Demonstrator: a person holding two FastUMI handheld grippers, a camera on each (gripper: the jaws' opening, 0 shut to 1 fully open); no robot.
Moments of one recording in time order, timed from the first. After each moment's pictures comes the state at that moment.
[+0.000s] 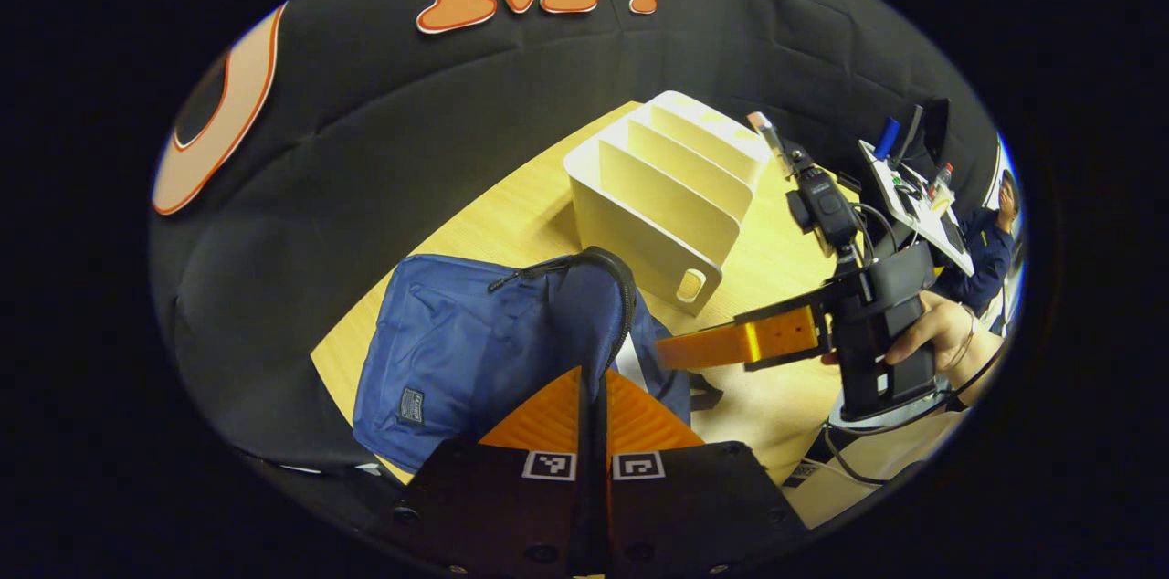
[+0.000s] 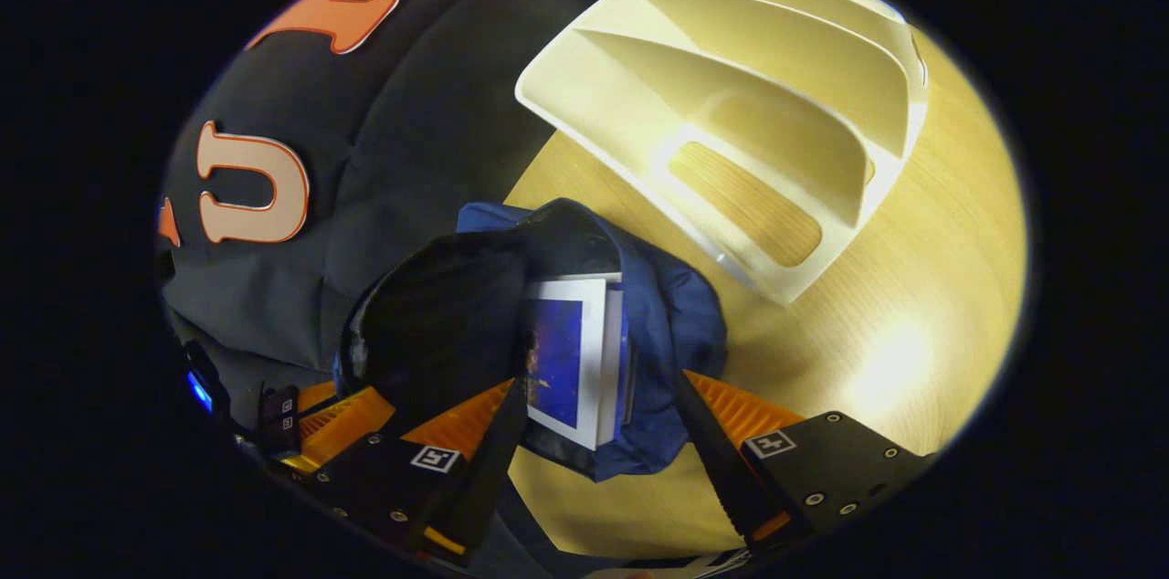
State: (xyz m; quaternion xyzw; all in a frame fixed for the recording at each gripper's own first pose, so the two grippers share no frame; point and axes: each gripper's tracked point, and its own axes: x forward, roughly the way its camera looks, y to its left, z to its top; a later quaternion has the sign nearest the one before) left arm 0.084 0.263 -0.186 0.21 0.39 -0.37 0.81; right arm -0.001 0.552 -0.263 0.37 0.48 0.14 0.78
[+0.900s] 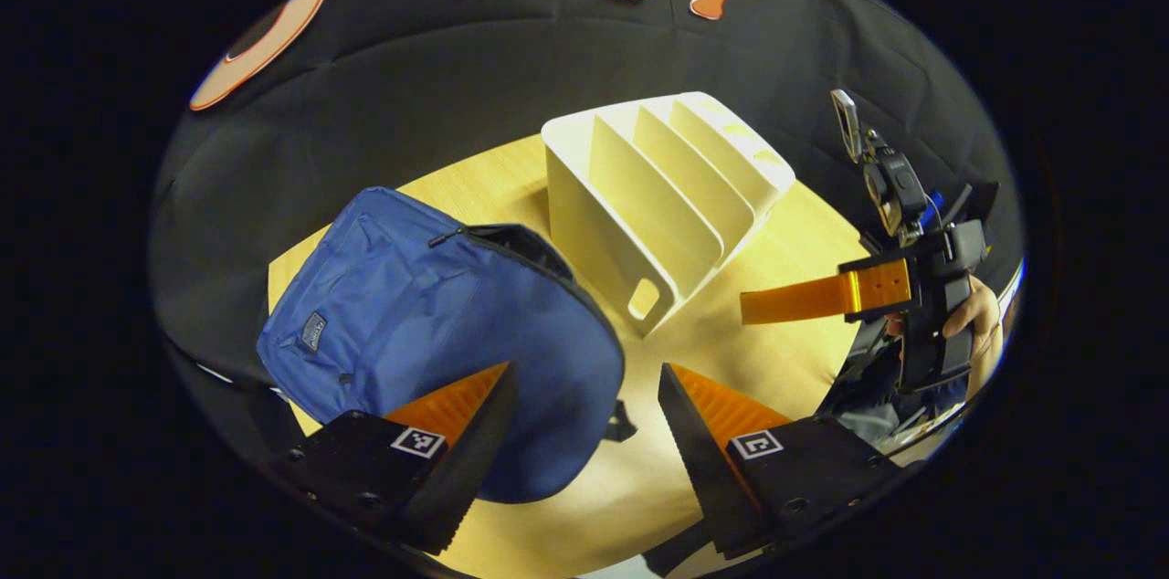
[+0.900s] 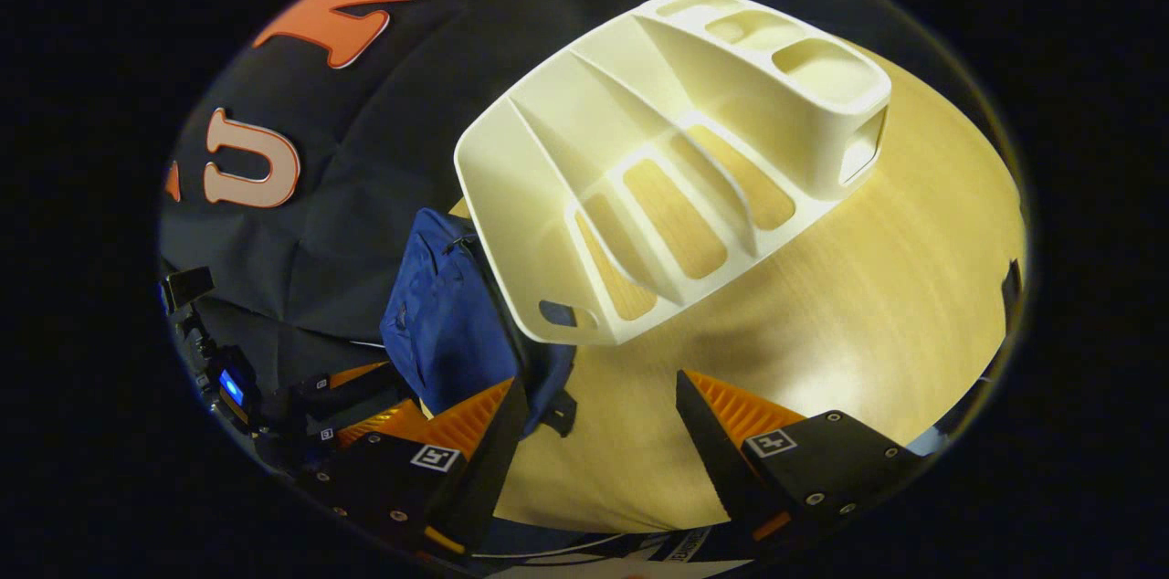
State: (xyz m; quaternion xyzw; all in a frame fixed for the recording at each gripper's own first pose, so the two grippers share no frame) left arm 0.031 0.173 -0.220 0.08 0.43 -0.29 0.85; right arm -0.006 0.390 -0.254 0.26 0.49 0.16 0.82
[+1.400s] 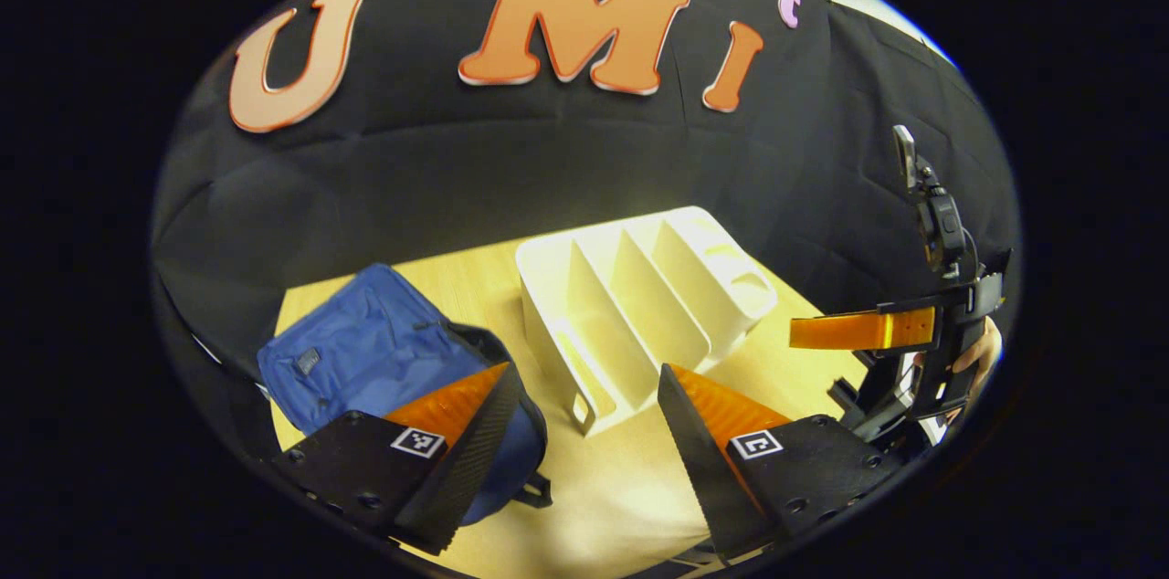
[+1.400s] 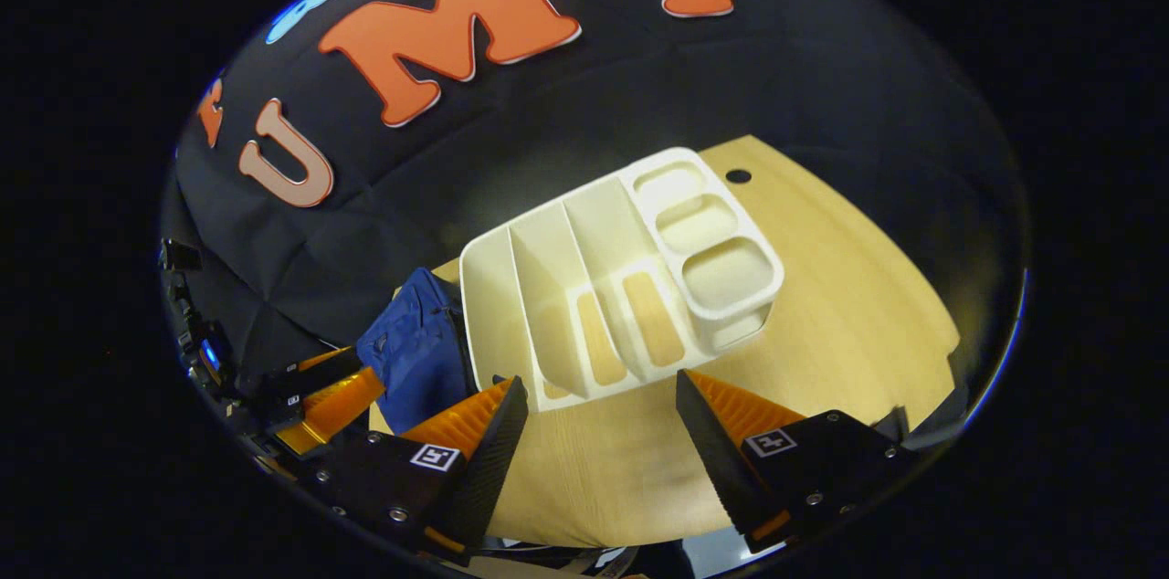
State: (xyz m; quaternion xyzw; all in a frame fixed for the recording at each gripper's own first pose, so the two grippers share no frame) left arm 0.053 0.105 -0.117 0.02 0.27 -0.23 0.94; right arm 0.034 0.272 -0.150 0.15 0.35 0.15 0.91
